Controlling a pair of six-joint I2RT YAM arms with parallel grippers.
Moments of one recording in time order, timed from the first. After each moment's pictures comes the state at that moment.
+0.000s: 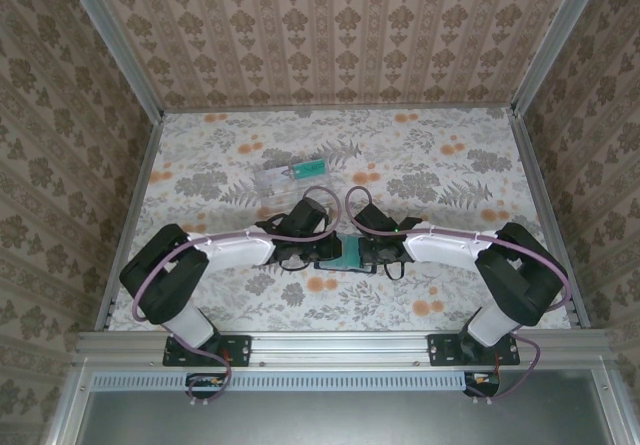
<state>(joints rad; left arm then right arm) -0.87 1.61 0.78 -0.07 0.30 -0.80 0.74 1.58 0.81 -0.43 0.13 0.66</state>
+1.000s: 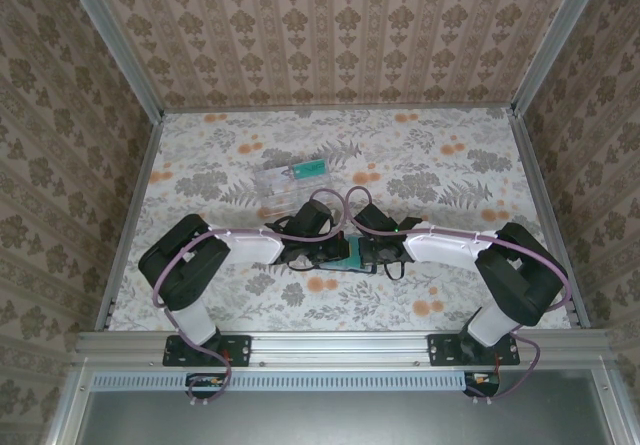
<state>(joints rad) -0.88 1.72 0.78 0.09 0.37 -0.87 0.74 1.58 0.81 -0.43 0.13 0.66</state>
